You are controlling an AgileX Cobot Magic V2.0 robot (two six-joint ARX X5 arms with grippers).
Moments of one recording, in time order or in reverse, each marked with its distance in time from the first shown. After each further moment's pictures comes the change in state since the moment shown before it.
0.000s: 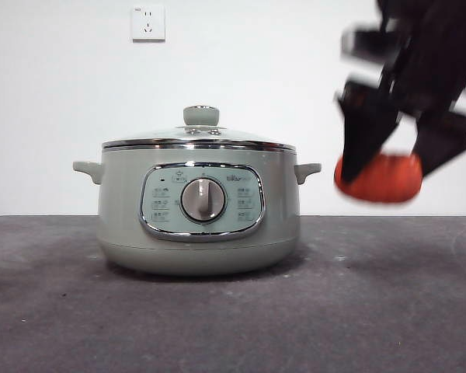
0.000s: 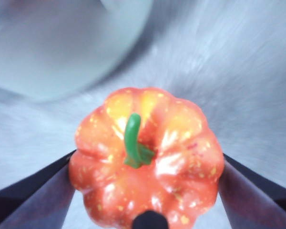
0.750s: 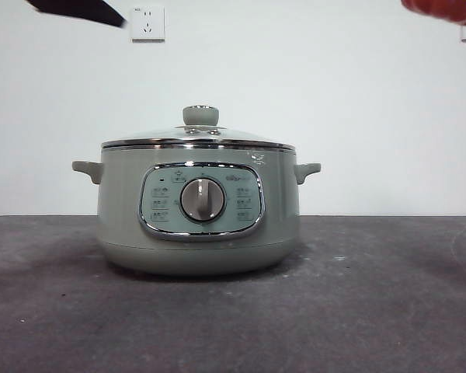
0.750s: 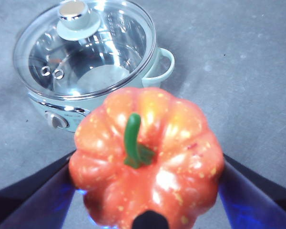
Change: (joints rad) left arm -0.349 0.661 0.348 0.364 -0.204 -0.010; right arm 0.000 -0.593 0.000 -0.186 -0.003 0.063
